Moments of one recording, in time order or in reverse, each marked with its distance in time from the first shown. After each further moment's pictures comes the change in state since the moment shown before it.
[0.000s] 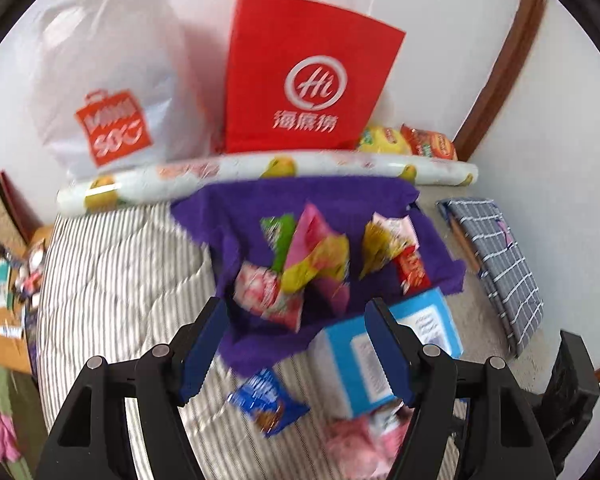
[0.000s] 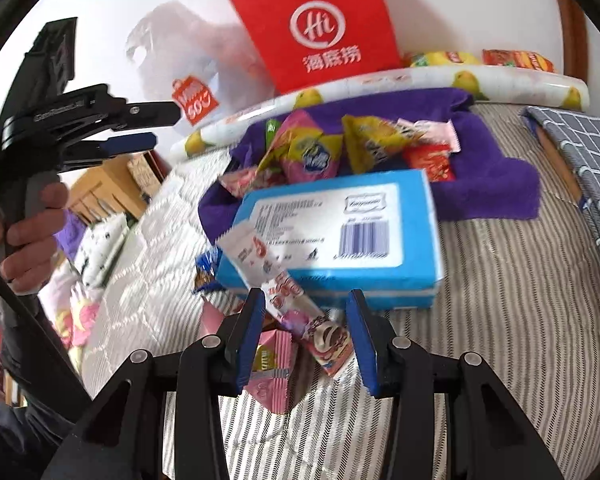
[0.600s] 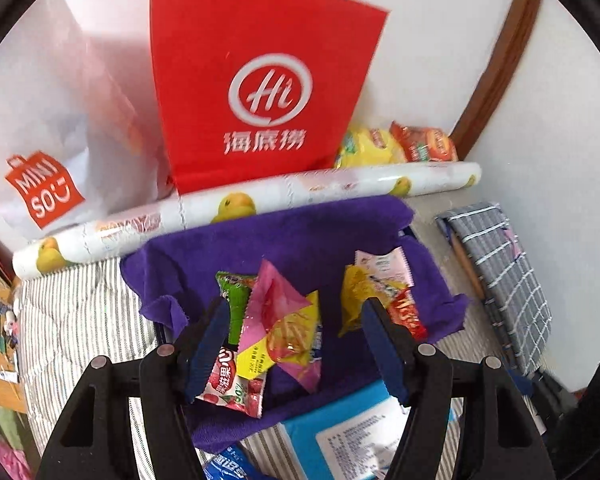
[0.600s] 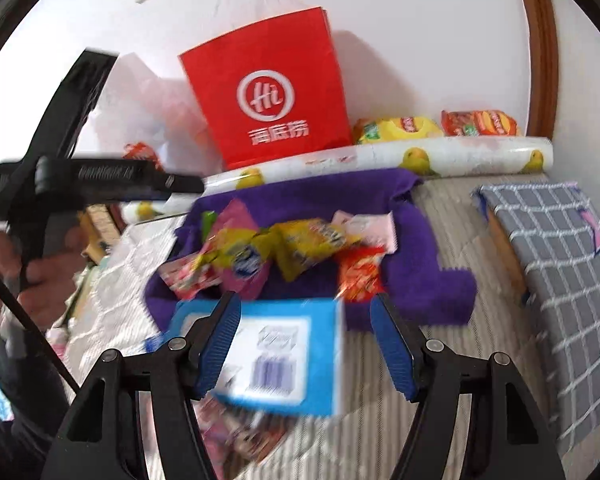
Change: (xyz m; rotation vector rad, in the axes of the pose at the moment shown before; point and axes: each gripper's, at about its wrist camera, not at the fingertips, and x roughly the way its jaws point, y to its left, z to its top) left arm 0.054 -0.051 0.071 0.084 0.019 -0.008; right arm -0.024 -0.032 0.068 0.000 -0.159 -0.133
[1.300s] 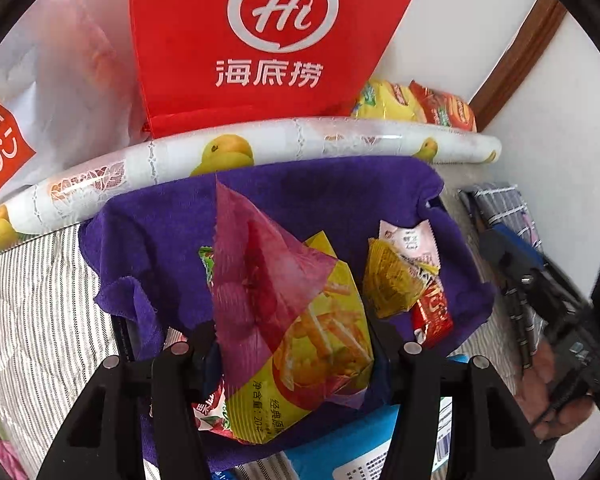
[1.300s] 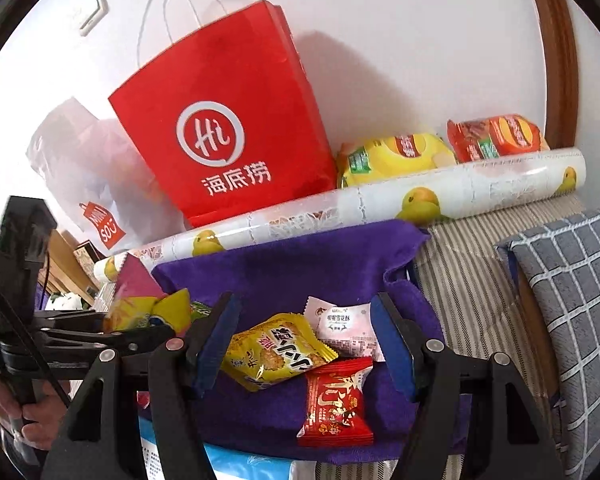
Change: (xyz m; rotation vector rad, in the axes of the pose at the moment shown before) left arm 0.080 0.016 -0.005 -0.049 0.162 -0.033; right arm 0.086 -0.047 0.083 0.068 -0.053 0.016
